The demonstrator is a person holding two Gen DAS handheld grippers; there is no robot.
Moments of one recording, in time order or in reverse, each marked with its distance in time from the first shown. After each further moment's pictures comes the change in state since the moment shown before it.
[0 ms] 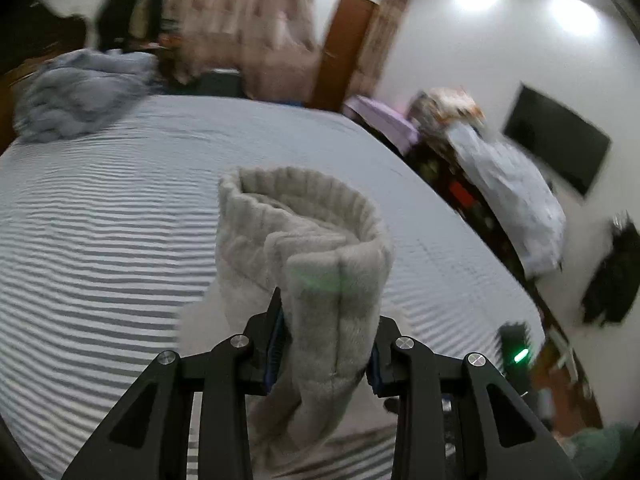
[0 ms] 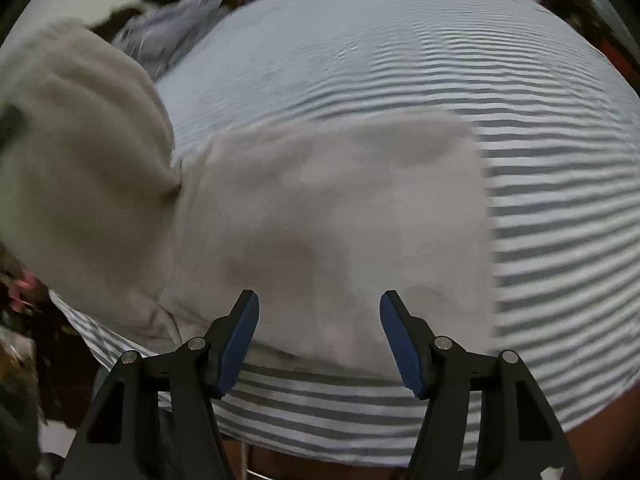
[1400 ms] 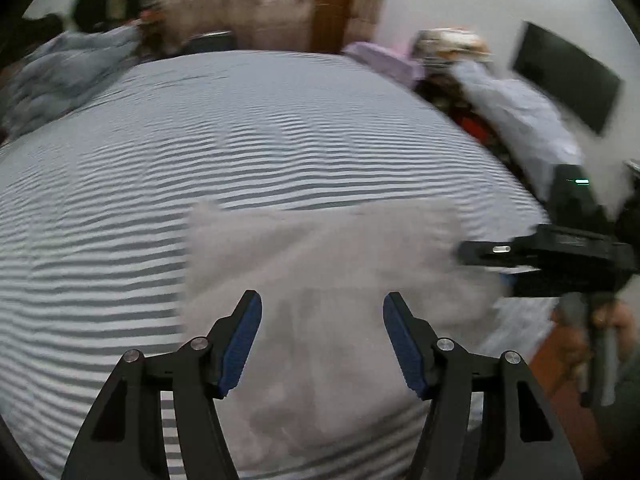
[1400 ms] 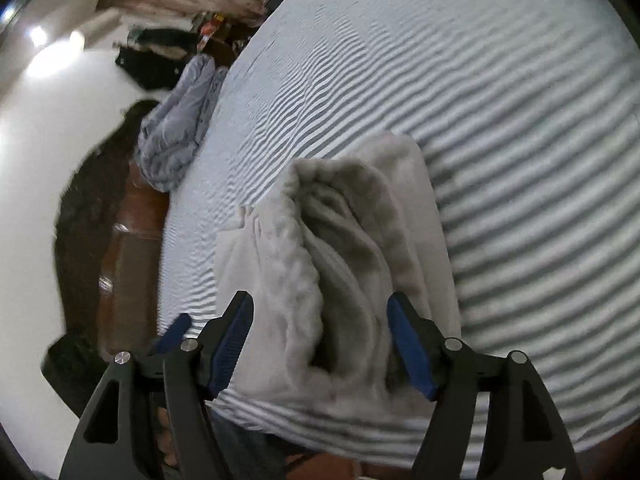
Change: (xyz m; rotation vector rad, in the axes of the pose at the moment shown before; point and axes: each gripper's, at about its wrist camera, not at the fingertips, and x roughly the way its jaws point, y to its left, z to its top) left arm 0.041 0.011 -0.075 0.041 0.170 0.116; right arm 0.026 -0.055 0.044 0.228 0.022 0.299
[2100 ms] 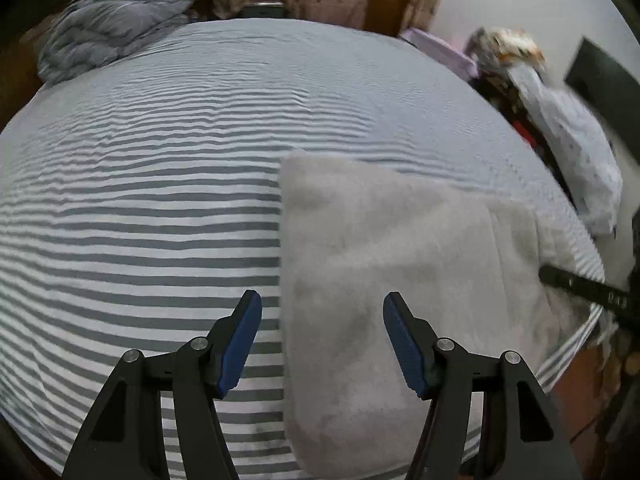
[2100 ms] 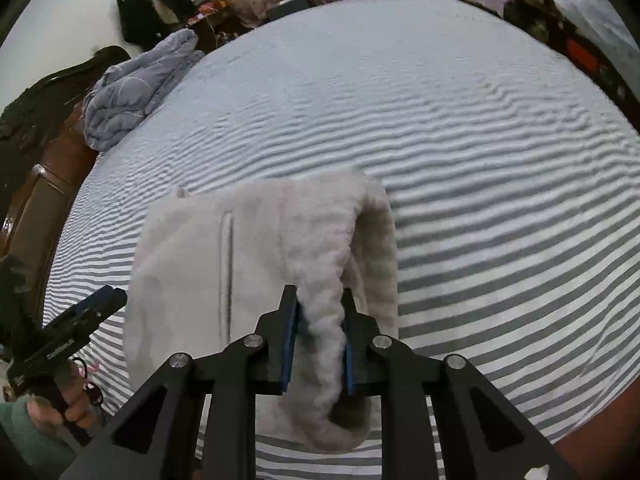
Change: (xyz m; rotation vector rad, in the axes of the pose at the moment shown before) left arm 0.028 0.055 -0.019 -0.097 0.088 0.073; right arm -0.015 0.022 -0.025 -0.236 -0.132 -0.375
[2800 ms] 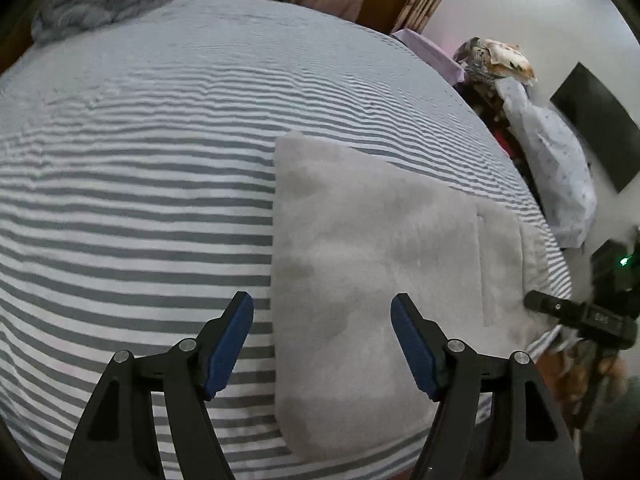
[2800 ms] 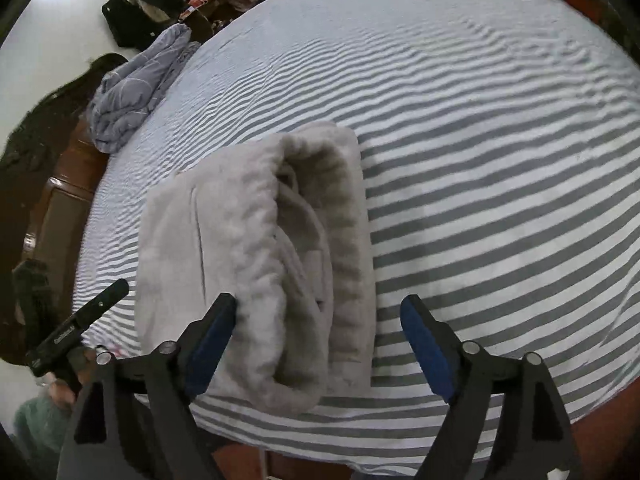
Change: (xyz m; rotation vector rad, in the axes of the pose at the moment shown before) left arm -0.005 0.037 -0.003 -0.122 0.050 -0.158; right arm 0.010 -0.046 -0.015 0.109 0.132 0.177
